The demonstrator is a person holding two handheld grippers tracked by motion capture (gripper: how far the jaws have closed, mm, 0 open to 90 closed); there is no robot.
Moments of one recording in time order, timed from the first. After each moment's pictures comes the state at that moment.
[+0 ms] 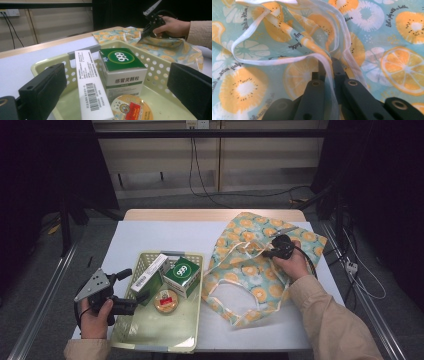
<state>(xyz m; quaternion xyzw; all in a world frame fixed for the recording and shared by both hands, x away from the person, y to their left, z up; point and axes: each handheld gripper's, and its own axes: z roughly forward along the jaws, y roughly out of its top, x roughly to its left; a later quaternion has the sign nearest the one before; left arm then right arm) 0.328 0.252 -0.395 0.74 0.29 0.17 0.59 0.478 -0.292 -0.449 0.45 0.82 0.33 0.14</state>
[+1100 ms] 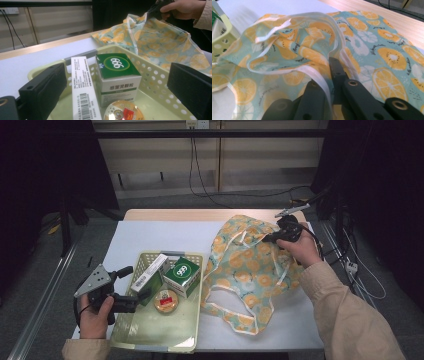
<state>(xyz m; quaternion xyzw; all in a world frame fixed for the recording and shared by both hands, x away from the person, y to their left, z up) 0.326 0.241 -0.377 0.75 0.29 0.16 0.58 0.472 -0.284 -0.363 0.43 0.81 0.38 0.12</state>
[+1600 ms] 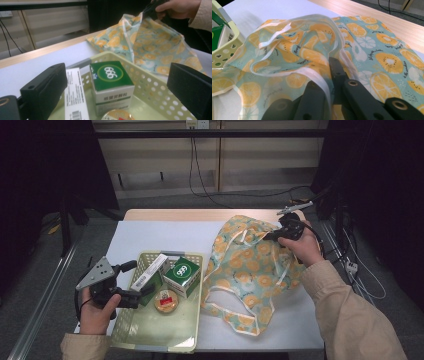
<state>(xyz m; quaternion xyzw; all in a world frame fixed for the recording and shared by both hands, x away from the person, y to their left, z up) 0.330 0.228 -0.350 0.76 0.27 0.16 0.57 0.471 -0.285 -0.355 0.43 0.80 0.39 0.11</state>
